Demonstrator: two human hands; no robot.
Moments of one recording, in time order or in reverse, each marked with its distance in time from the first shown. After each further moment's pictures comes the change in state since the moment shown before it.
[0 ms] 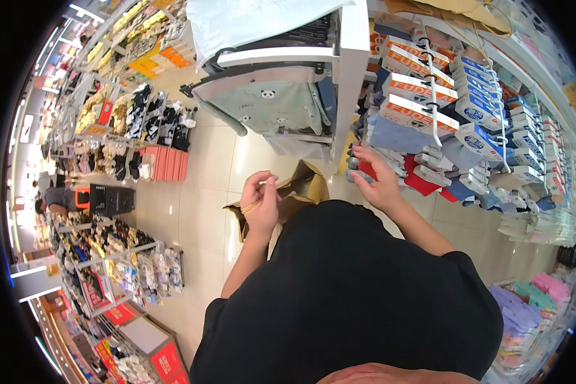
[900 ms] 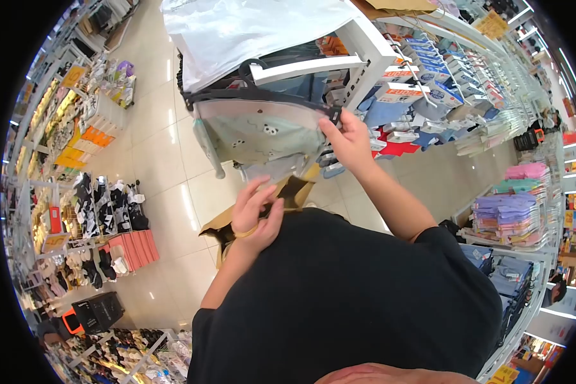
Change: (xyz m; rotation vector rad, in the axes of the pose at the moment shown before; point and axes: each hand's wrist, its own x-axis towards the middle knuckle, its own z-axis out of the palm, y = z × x) left_hand 0.115 0.028 -0.111 0.052 -0.563 0.647; right_hand 0.110 -0.106 0.117 0.200 0.430 0.217
